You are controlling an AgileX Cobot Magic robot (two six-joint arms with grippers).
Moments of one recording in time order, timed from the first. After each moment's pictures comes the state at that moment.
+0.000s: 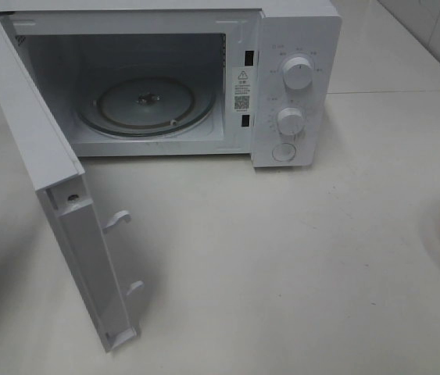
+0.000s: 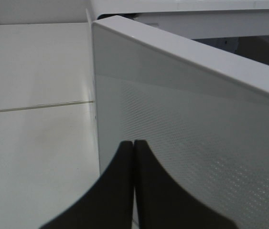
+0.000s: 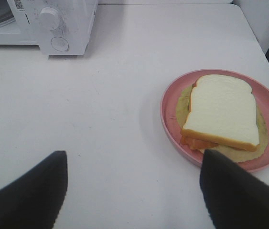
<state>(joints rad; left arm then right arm) 0.00 1.21 -0.30 0.41 -0.66 -0.32 0.05 0.00 -0.50 -0.02 1.04 0.04</state>
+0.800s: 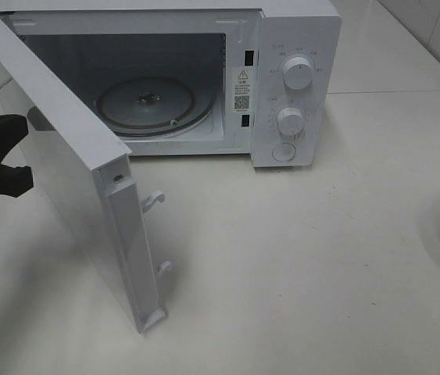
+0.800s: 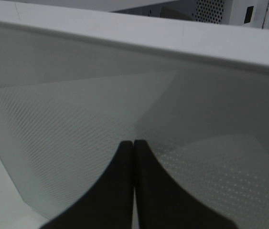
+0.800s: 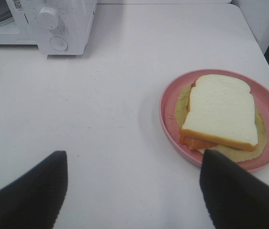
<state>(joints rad) -0.31 1.39 -0.30 0.15 -0.80 -0.04 0.05 0.00 -0.50 -0.03 1.04 0.04</state>
